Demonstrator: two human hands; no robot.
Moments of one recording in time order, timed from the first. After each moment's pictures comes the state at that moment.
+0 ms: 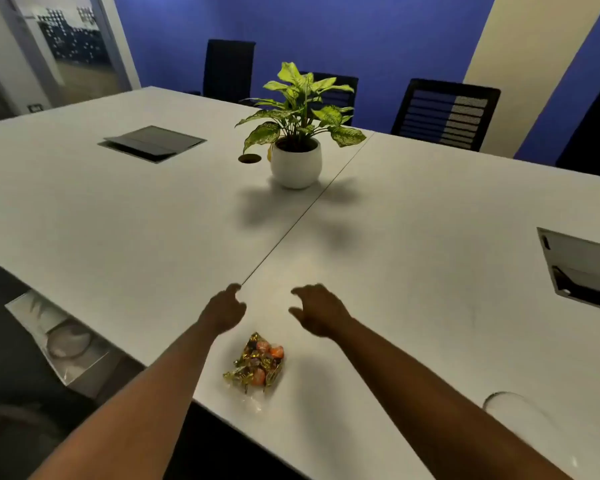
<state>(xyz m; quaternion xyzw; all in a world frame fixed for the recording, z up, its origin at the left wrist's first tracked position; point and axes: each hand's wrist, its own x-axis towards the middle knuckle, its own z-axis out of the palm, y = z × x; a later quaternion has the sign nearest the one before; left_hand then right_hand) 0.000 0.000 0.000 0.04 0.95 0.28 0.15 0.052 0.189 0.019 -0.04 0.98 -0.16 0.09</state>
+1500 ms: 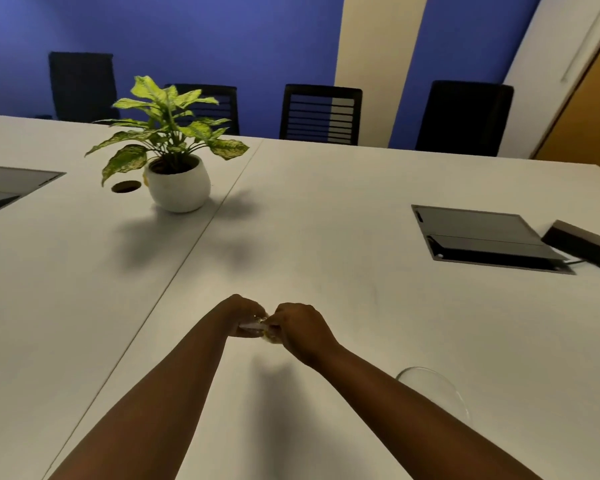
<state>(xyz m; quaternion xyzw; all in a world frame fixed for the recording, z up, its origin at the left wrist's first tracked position) -0.004 0.201 0.046 -0.03 0.79 0.44 0.42 0.111 0.289 0.043 0.04 0.98 -0.16 -0.05</state>
